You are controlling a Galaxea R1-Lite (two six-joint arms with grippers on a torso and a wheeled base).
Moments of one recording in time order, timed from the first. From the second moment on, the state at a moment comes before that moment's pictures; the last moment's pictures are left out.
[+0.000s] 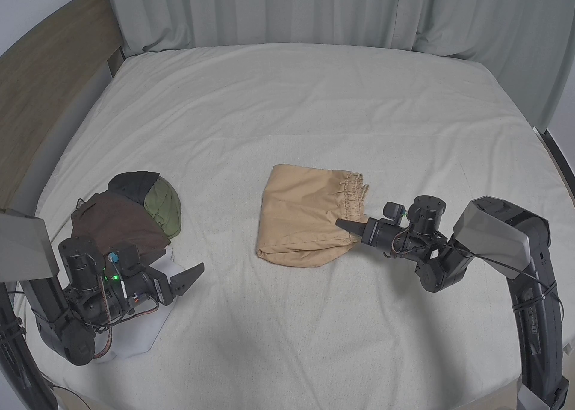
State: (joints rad) left arm -0.17 2.04 -0.22 -1.55 -0.34 -0.06; right arm 0.28 2.60 -1.25 -1.22 0.65 0.64
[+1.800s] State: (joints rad) left arm -0.18 1.96 -0.22 -1.55 -0.35 -0.06; right arm 0.28 2.46 -1.27 -1.16 0.57 0.57
